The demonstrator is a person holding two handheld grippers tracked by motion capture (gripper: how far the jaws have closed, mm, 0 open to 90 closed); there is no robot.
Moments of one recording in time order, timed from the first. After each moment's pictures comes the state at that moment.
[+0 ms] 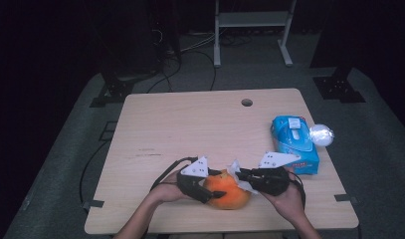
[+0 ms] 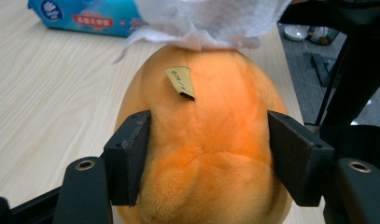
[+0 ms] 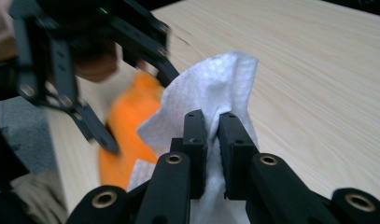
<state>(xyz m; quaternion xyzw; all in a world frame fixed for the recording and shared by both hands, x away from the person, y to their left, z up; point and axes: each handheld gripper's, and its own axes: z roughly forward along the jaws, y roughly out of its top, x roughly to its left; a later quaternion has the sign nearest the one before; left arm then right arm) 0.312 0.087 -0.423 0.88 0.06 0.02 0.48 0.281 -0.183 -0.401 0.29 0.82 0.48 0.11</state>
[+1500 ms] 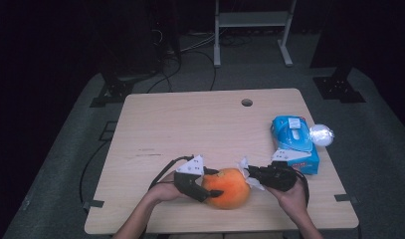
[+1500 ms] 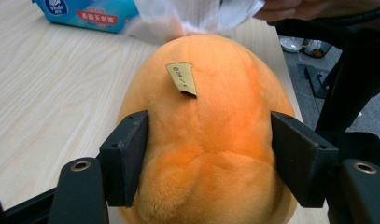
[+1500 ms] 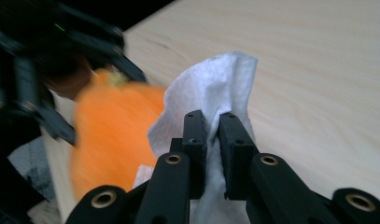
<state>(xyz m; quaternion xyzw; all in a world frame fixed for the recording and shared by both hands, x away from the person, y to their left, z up) 0.315 0.089 -0.430 0.87 0.06 0.01 0.49 0.297 -0.206 -0.420 0.36 0.77 0.53 0.04</state>
